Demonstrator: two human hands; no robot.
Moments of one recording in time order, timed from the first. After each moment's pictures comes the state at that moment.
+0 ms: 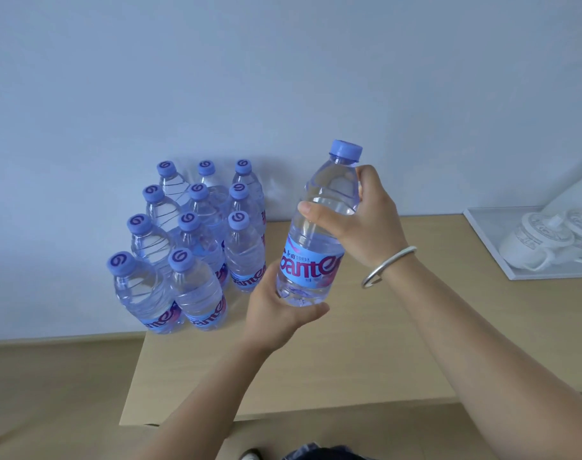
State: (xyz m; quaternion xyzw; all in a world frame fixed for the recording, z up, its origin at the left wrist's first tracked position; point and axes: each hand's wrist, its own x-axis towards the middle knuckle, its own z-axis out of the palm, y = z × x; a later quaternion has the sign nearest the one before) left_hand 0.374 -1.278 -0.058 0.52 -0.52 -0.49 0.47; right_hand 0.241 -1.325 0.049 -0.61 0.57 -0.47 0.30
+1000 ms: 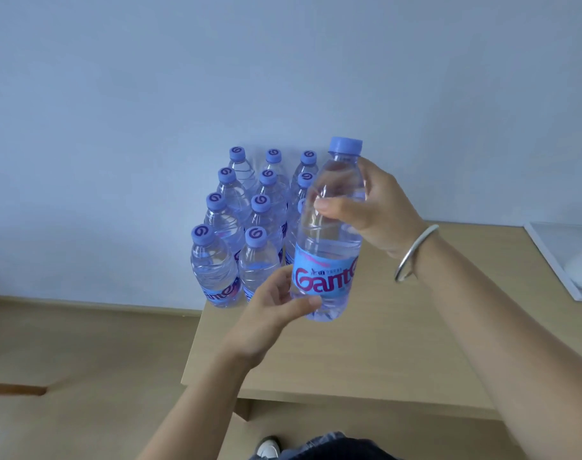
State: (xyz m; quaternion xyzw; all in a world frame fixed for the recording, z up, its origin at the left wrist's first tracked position) left_hand 0.464 -1.230 -0.037 0.43 -0.45 -0.62 0.47; right_hand 0.317 -1.320 0.063 -0.67 0.42 -0.41 0.45
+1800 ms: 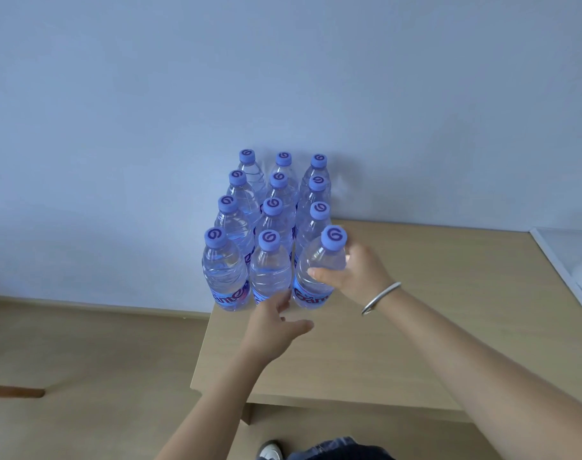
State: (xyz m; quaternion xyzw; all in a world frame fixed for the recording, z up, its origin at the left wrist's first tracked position) left_hand 0.479 -1.248 -0.106 0.63 -0.49 -0.47 0.37; right_hand 0.327 -1.319 -0.037 -0.72 0.50 -0.33 0.37
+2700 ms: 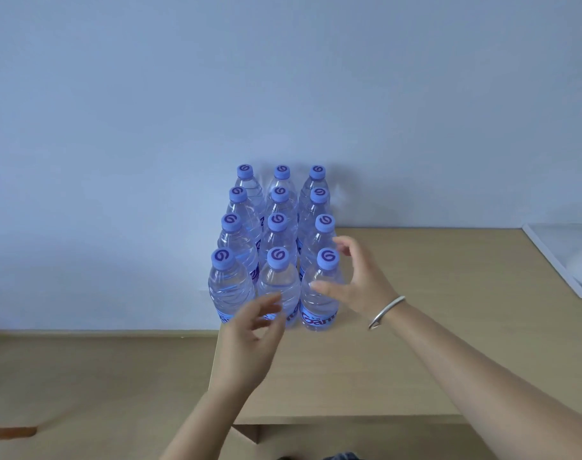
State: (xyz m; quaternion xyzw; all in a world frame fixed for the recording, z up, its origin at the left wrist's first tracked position) left_hand 0.522 -1.230 -0.078 0.60 -0.51 -0.36 0.50; right_hand 0.338 -1.325 -0.058 -0.69 0.52 -0.35 0.35
